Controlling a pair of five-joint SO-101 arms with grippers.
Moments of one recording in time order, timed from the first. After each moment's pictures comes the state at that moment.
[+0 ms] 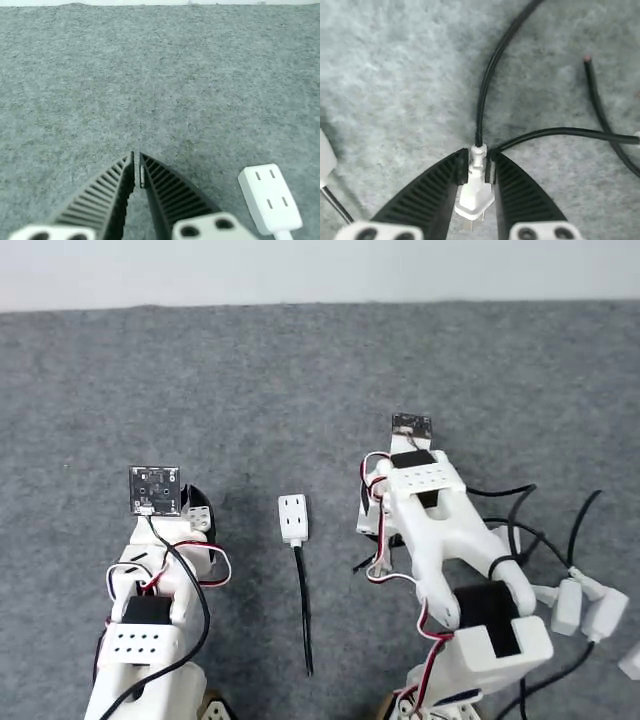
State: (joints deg) left arm -2.8 -57.3 86.9 17.1 5.4; right arm -13.3 6.0 27.2 64.1 -20.2
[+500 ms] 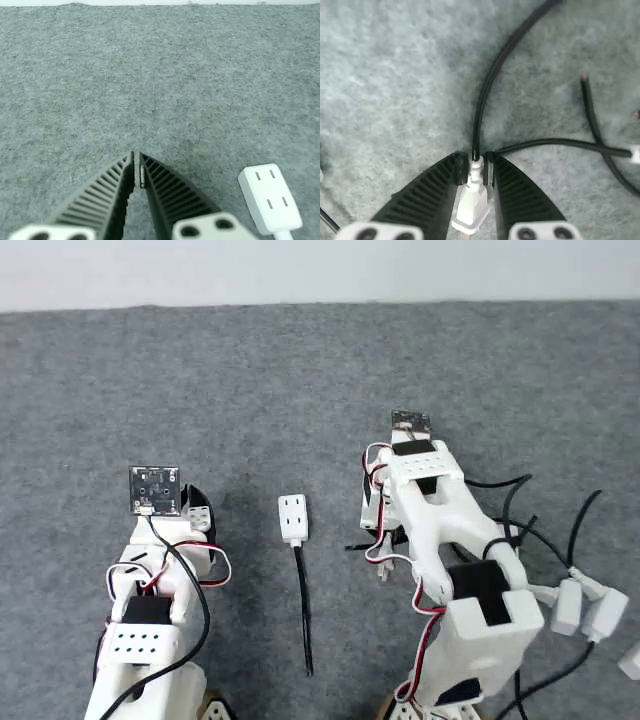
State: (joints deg) left arm -2.8 -57.3 86.9 17.1 5.4; right arm -12.2 14.7 19.5 66.0 -16.6
